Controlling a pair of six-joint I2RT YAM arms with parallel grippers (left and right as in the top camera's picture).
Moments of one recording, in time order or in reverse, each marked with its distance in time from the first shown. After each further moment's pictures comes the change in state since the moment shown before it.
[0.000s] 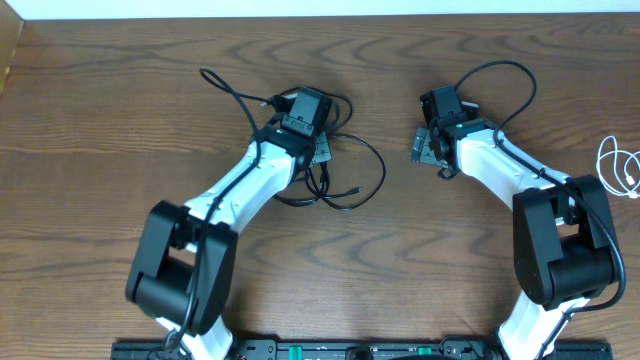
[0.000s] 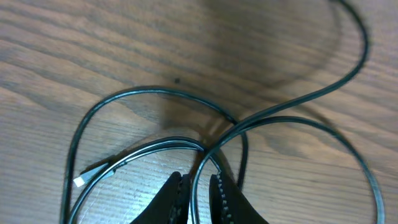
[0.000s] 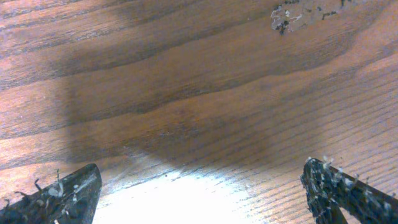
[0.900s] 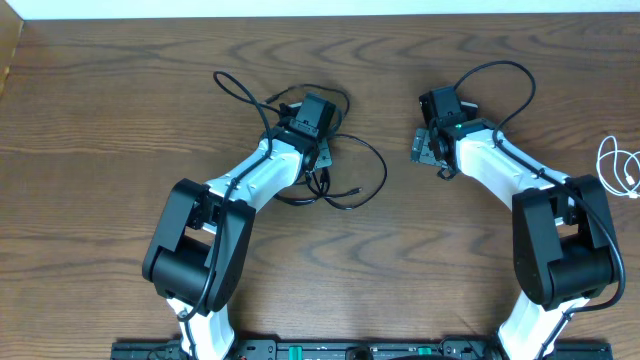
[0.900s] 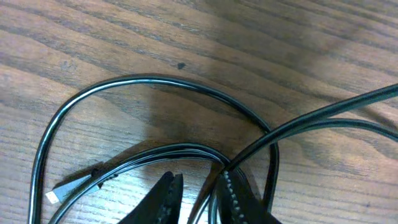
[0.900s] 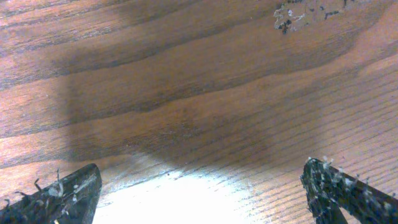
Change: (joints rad) left arm 0.000 0.105 0.000 0.037 -0.003 0.000; right arm 0.003 0.000 0.000 0.000 0.000 0.000
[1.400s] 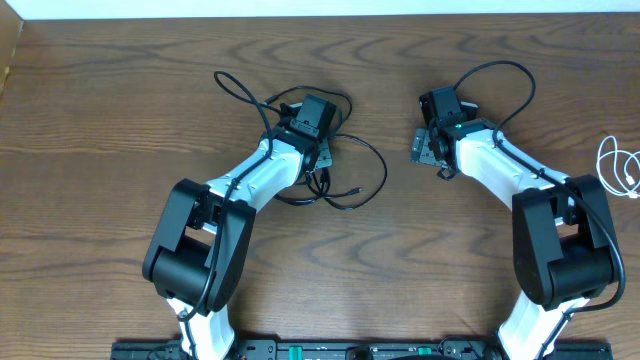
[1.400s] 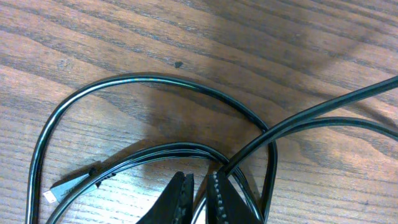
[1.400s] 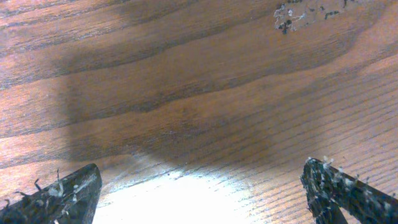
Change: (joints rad) left arm 0.000 0.000 0.000 0.000 0.002 0.003; right arm 0.000 0.000 0.000 0.000 0.000 0.000
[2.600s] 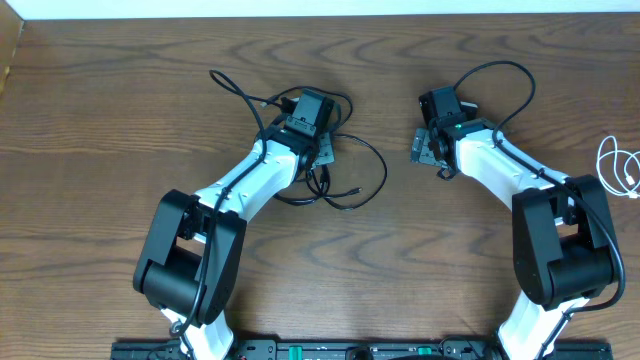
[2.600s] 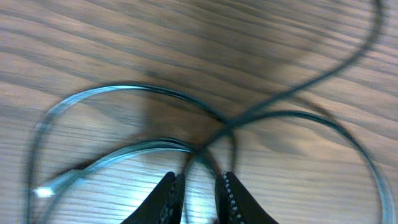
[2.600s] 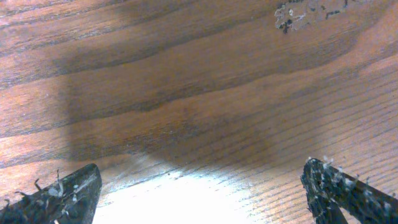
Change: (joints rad) left arm 0.000 -0.059 0.000 0.011 0.092 0.027; right arm 0.000 0.000 0.000 0.000 0.000 0.000
